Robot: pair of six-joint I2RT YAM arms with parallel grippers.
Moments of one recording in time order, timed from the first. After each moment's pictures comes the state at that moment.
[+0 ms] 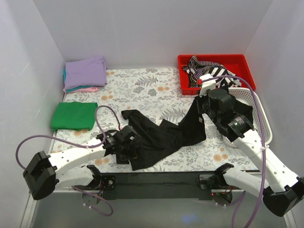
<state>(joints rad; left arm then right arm) -0.86 1.08 0.64 -0.69 0.12 -1.00 0.59 0.97 1.06 -0.47 0.29 -0.06</state>
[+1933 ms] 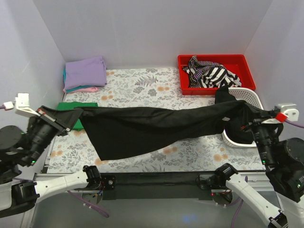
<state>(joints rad) -1.07 0.63 1.60 -1.07 -0.71 -0.88 0.59 0.40 1.13 -0.55 0.42 -0.04</state>
